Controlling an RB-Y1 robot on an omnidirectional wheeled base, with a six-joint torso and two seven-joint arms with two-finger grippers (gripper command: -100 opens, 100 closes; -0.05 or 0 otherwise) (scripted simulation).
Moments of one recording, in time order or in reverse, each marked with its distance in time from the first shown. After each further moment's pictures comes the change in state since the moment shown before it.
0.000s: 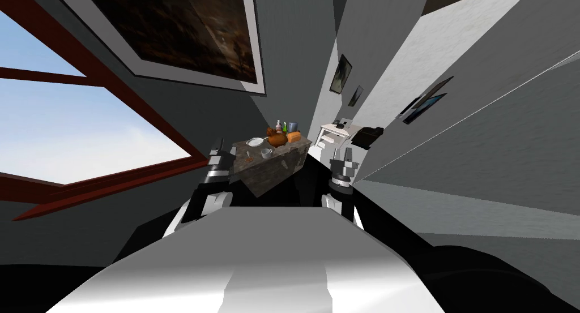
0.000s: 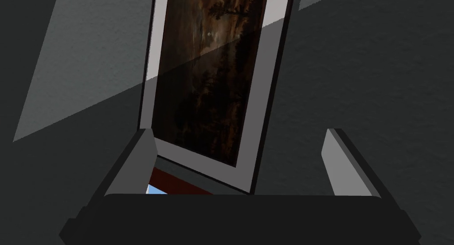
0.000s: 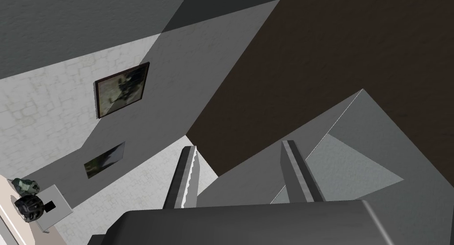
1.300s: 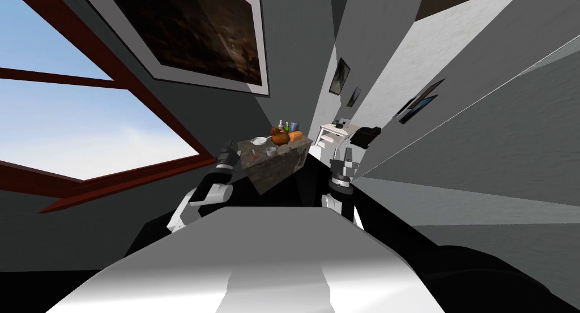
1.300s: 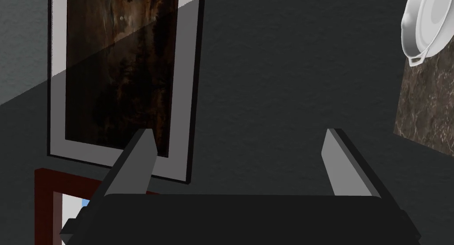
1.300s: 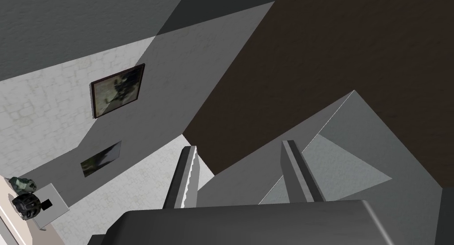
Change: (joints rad) left arm -0.123 0.054 0.045 0.060 0.017 0.346 0.065; right arm 0.000 0.000 0.000 0.000 0.000 0.000 0.000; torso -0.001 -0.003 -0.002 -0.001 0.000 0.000
